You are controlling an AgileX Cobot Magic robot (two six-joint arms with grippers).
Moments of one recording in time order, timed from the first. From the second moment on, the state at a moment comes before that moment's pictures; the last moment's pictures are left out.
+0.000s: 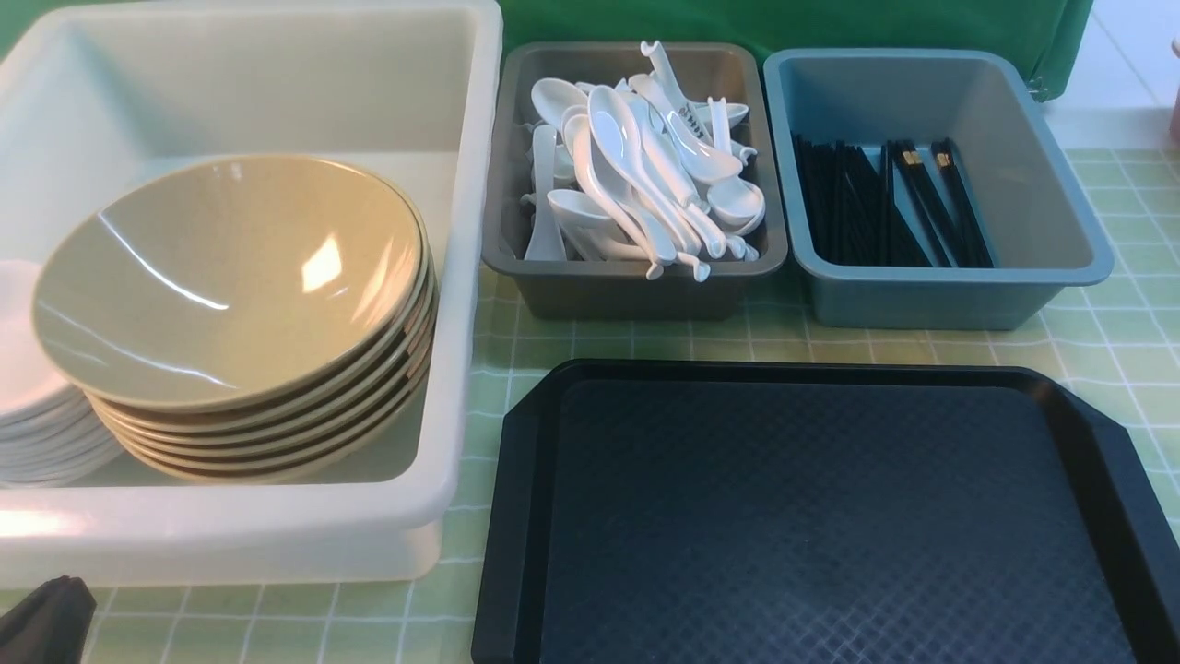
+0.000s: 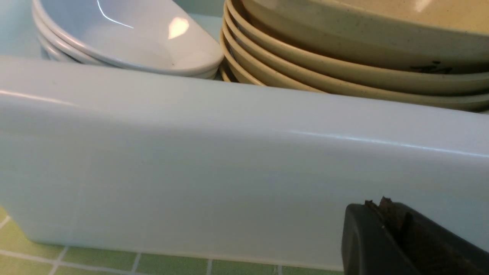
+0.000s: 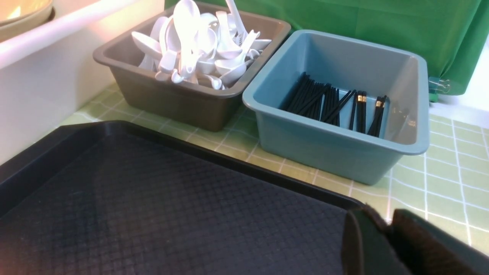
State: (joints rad) right arm 0.42 0.13 -0.36 -0.31 0.45 0.24; left arm 0.01 -0.01 0.02 -0.03 0.33 -0.04
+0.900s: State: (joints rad) right arm -0.02 0.07 -0.24 -0.15 0.50 0.02; left arm 0.01 -0.01 0.02 -0.03 0.33 -0.04
